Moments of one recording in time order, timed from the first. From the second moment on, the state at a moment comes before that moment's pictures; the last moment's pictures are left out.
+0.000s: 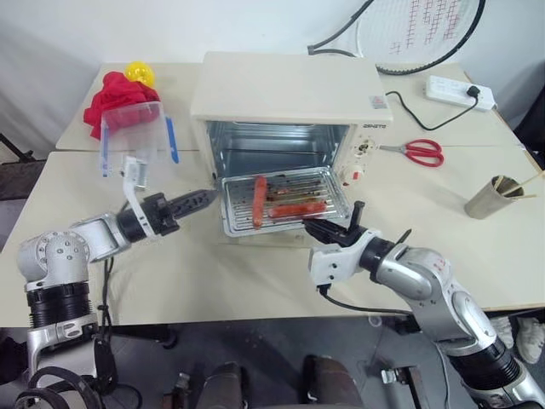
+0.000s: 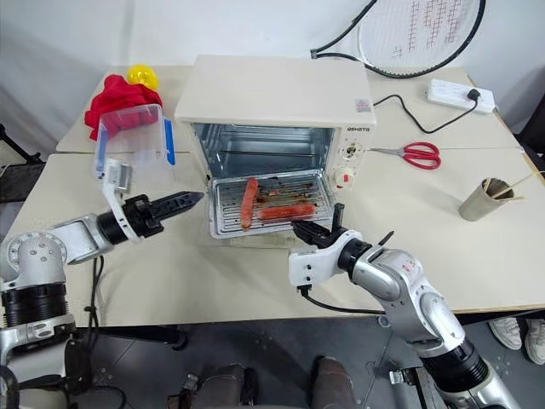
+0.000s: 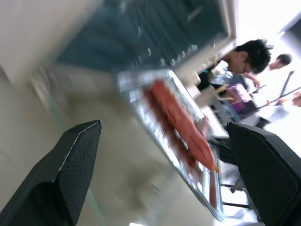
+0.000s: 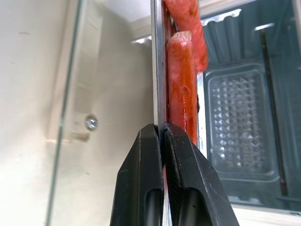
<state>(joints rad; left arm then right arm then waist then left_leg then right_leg) -0.58 0.54 0.43 0.09 -0.99 1.31 -0.58 -0.30 -0.61 0.27 -0.43 -0.60 -0.06 0.62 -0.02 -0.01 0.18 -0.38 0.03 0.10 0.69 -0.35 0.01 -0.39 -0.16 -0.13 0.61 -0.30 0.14</state>
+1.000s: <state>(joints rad) -0.64 0.25 0.73 0.21 -1.47 1.59 0.20 -0.34 -0.61 0.27 -0.42 -0.55 -0.15 0.65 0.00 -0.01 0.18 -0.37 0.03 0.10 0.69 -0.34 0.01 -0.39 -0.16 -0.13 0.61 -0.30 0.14</state>
